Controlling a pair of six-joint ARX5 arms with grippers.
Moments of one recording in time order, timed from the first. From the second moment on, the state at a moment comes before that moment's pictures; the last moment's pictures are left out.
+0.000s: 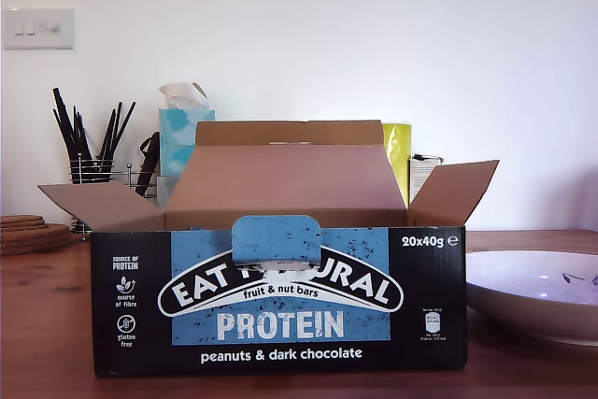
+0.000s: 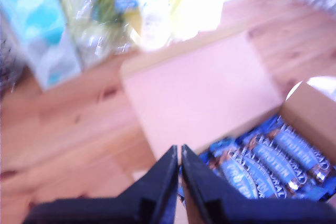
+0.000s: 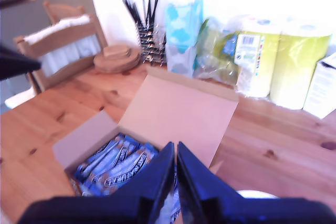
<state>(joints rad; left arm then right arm) -0.51 0.76 0.82 -0.41 0.05 0.00 0.48 0.49 0.92 -0.66 -0.13 0.00</state>
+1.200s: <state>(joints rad) -0.49 0.47 0.62 -0.64 0.19 0.01 0.48 0.36 0.74 -0.84 -0.13 0.03</state>
